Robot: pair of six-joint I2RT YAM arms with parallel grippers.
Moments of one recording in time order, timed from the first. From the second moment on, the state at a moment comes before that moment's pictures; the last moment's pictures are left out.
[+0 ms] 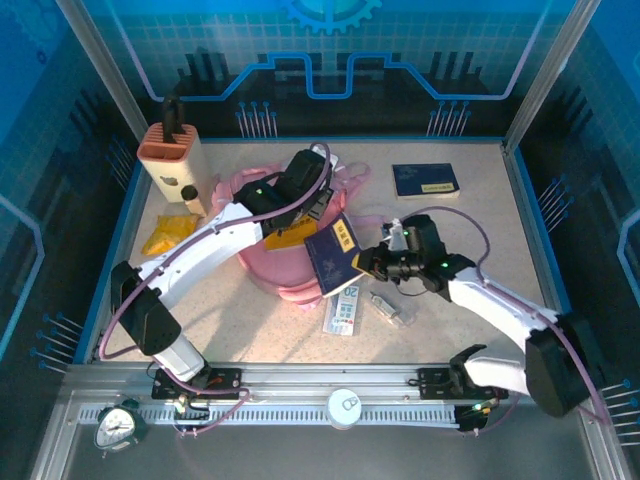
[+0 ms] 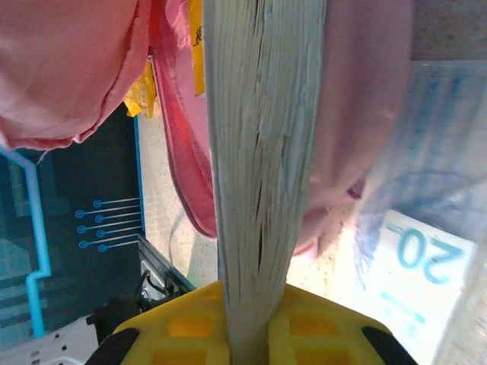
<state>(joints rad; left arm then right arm) -0.71 1.62 1.60 -0.72 -0.39 -0.09 0.49 1.24 0.67 -0.12 -0.57 0.95</state>
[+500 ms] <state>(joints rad) -0.69 1.62 1.62 -0.72 -0.40 -0.12 0.69 1.78 1.05 0.18 -0.25 1.03</state>
